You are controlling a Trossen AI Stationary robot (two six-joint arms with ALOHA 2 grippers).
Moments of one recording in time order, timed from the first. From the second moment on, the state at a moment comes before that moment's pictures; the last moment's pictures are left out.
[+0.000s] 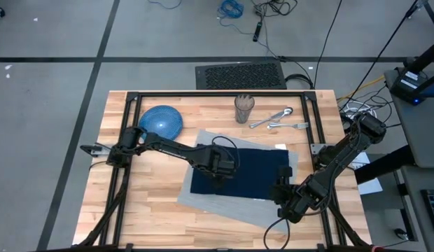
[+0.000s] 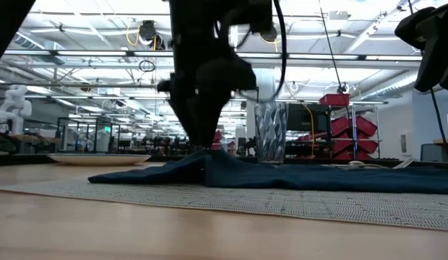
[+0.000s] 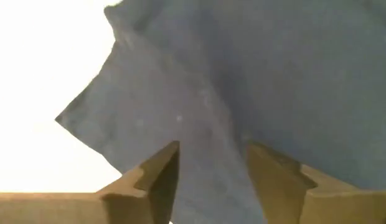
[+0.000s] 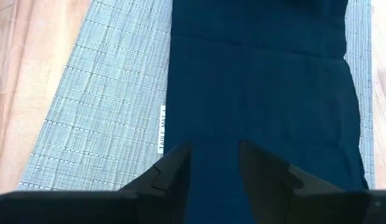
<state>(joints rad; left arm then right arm) -0.17 2.07 1.65 -1.06 -0.27 -0.75 0.80 1.44 0.95 -0.79 0.52 0.74</state>
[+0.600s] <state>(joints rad) -0.39 1.84 1.41 -1.12 -0.25 -1.09 0.80 1.44 0.95 -0.79 0.53 0.70</state>
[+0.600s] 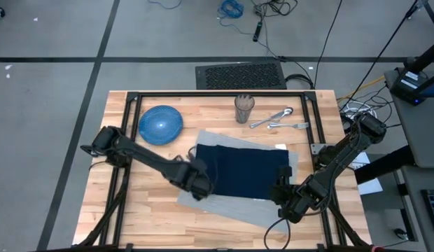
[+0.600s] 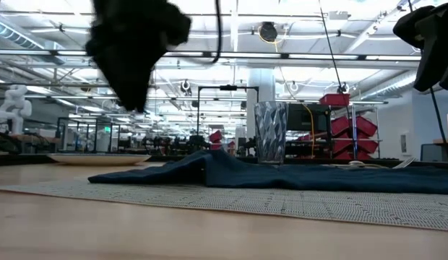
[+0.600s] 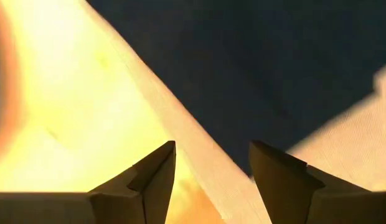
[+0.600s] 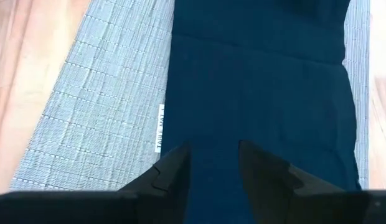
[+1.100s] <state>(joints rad) -0.41 1.84 1.23 -0.79 -0.15 -1.25 0.80 1.44 0.95 -0.78 0.53 0.68</state>
